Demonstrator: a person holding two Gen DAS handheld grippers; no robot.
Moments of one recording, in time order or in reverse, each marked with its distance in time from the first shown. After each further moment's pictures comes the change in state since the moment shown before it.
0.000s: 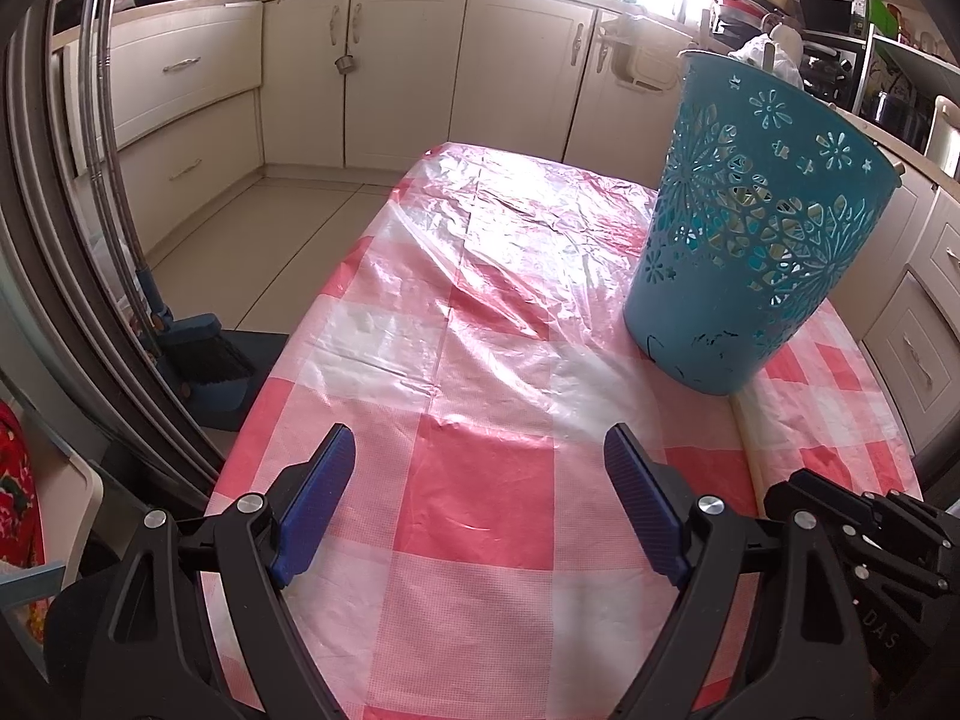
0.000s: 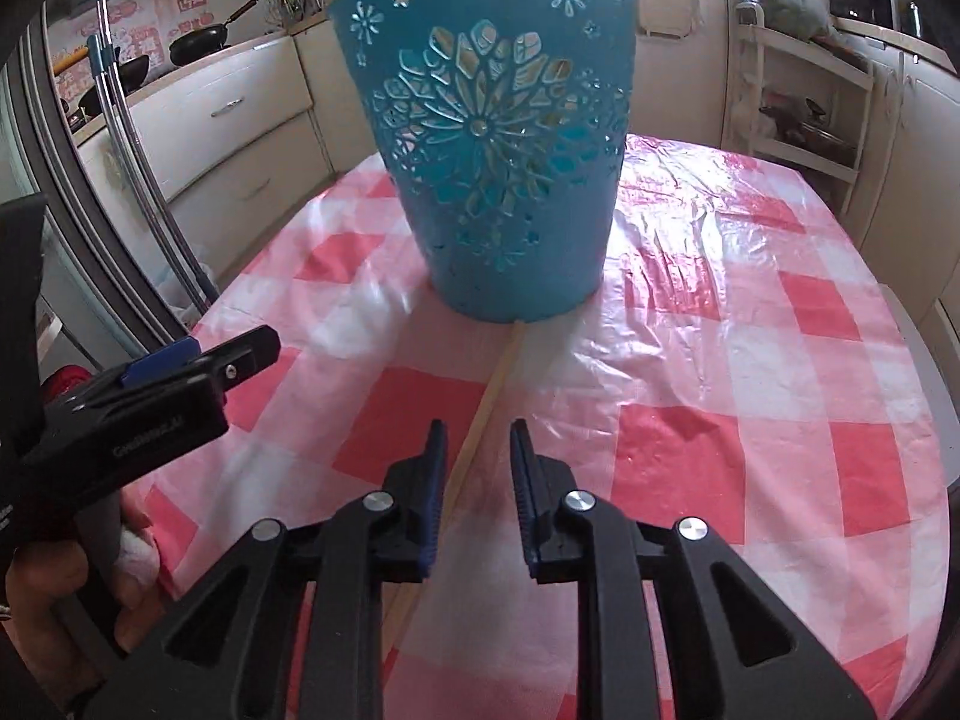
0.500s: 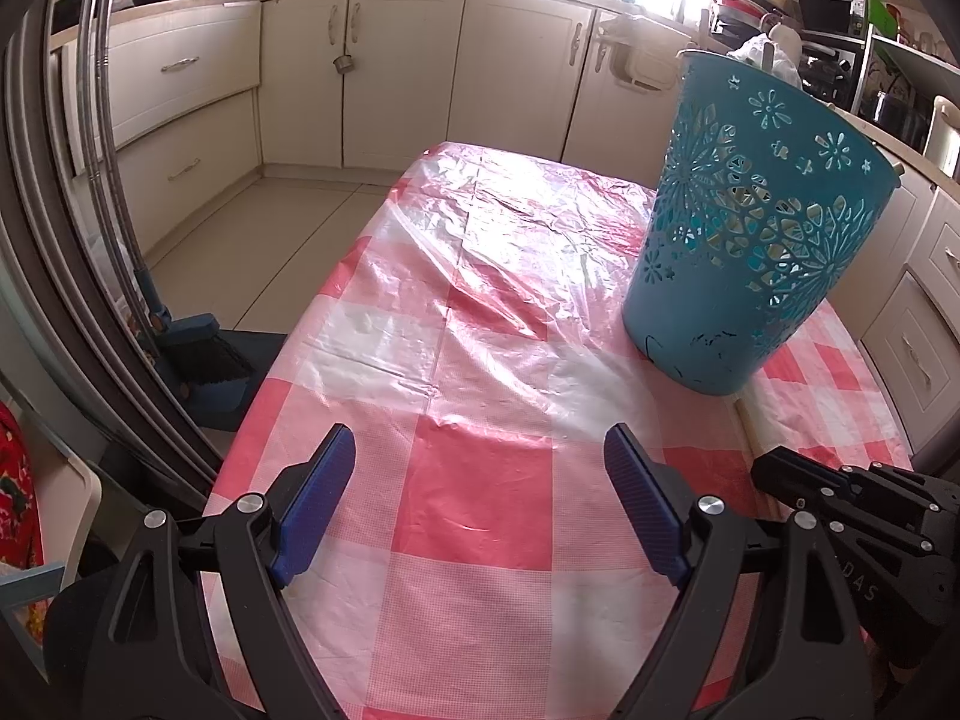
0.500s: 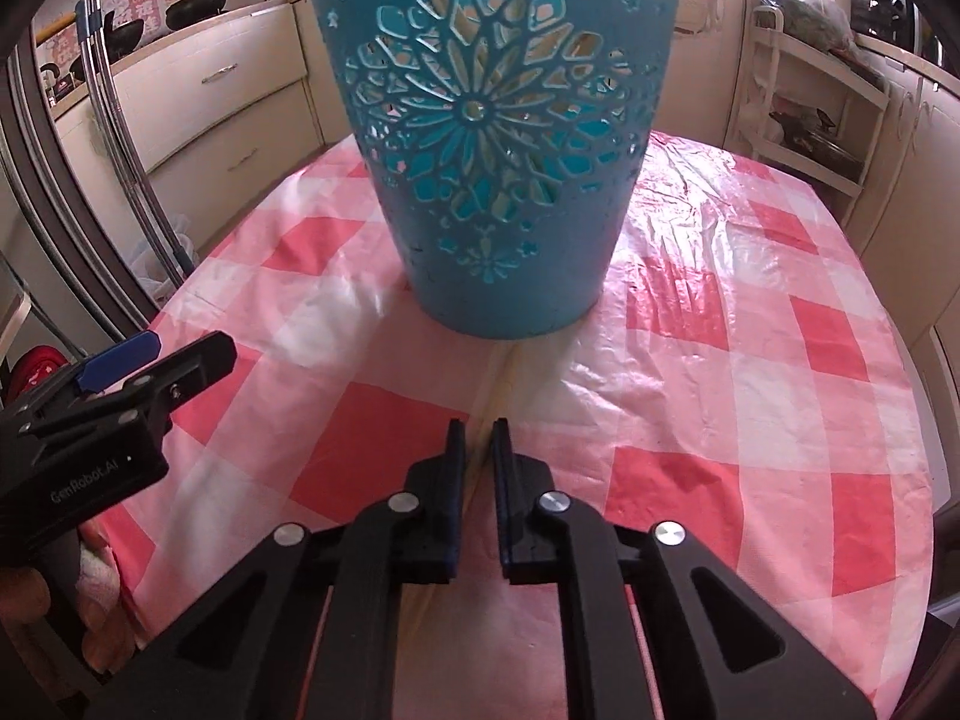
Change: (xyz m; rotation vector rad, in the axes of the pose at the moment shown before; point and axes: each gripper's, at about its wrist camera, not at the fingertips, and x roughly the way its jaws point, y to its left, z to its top) left arm 0.000 0.000 -0.001 0.000 0.001 -0.003; right arm 0.008 -0.001 0.001 -0.068 0.042 -0.037
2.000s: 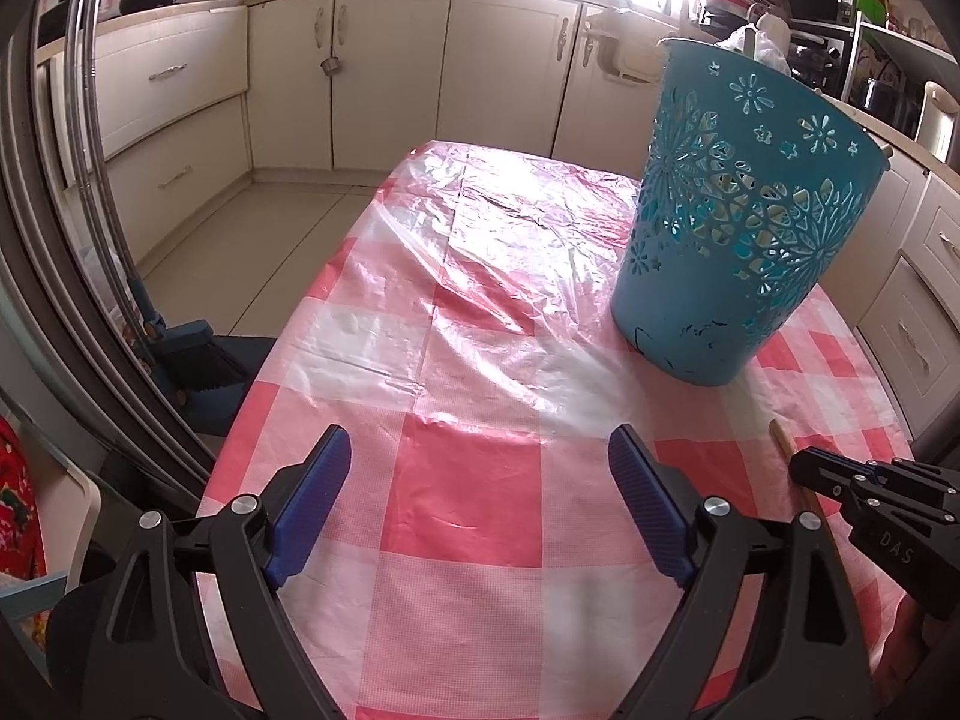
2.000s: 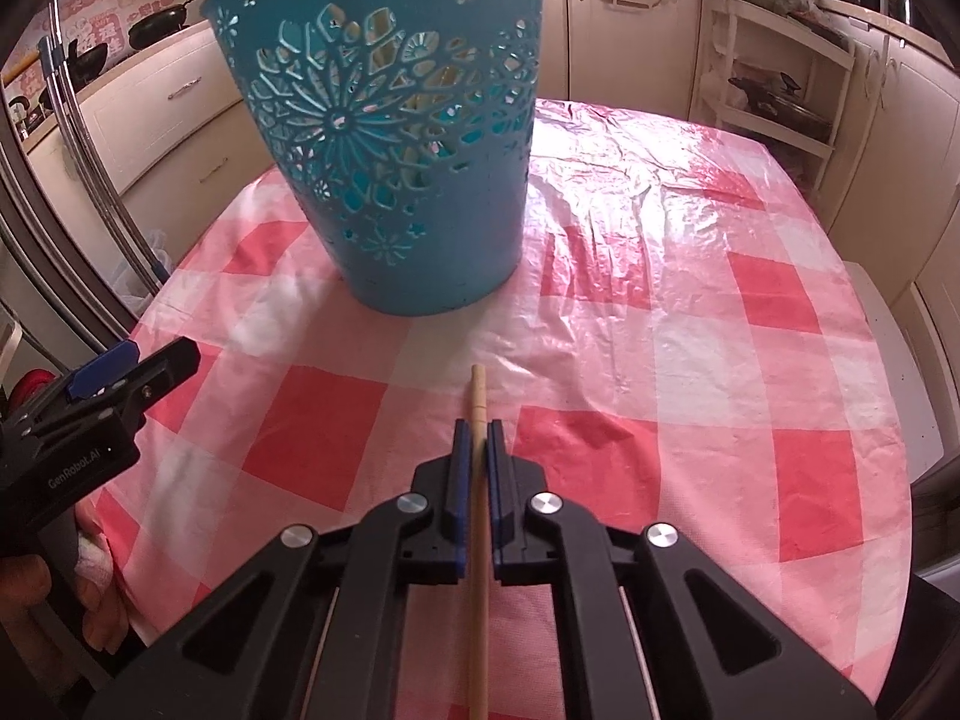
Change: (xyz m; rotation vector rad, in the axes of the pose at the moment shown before) left arm 0.001 -0.005 0.000 0.034 0.006 -0.012; right arm -0.011 -0.028 -0.003 0.095 0.037 -0.025
